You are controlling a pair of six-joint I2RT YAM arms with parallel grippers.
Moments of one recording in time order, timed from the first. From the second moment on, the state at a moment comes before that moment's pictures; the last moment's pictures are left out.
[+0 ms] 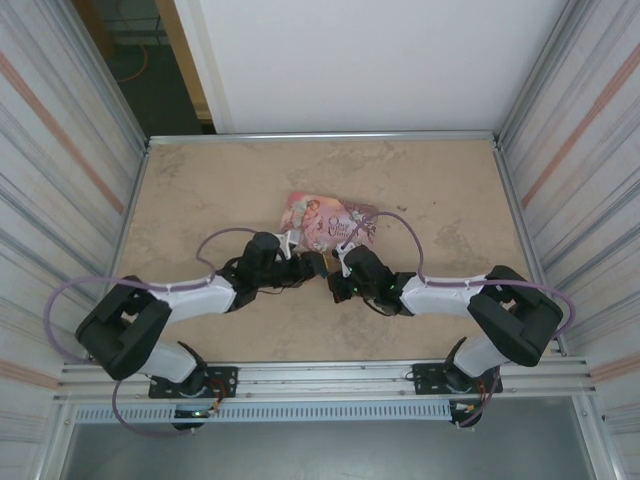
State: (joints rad) left arm -0.70 1.40 0.53 0.38 0.42 -1.05; right arm 0.88 1.49 0.58 0.18 -0.01 0.46
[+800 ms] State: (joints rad) left arm -0.65 0.78 0.15 0.33 0.24 -1.13; right arm 0.86 1.45 0.61 0.10 -0.15 0.81
